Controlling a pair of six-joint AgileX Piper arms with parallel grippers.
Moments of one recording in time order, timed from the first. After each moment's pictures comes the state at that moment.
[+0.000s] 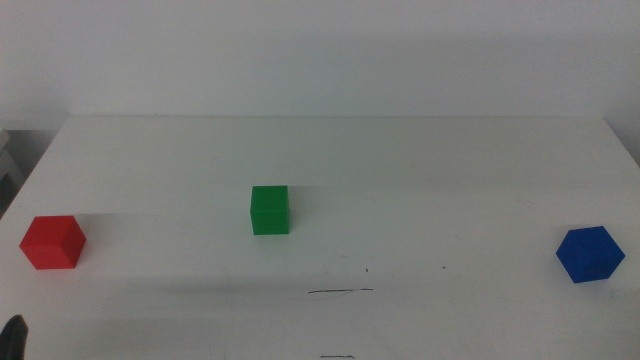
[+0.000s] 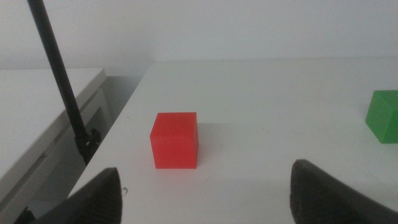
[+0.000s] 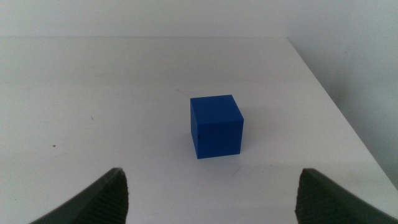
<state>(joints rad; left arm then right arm) 0.10 -0.01 0.03 0.03 0.21 -0.01 -0.05 -0.01 0.03 0.02 0.30 -0.02</state>
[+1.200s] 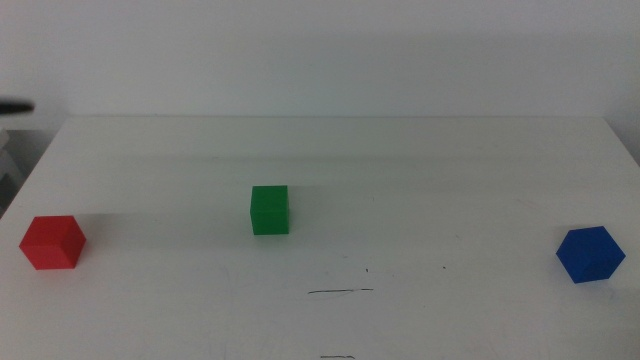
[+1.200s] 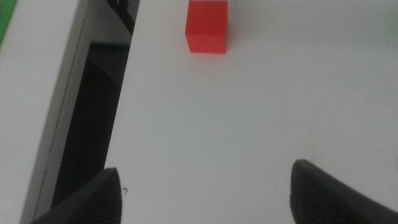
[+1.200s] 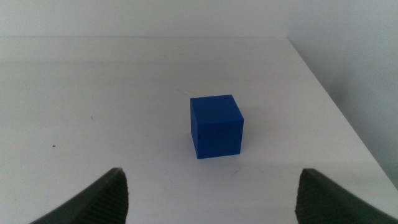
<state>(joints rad) 0.10 0.72 -0.92 0.10 1.18 0.00 -0.05 -0.01 0.03 0.02 0.30 -0.02</state>
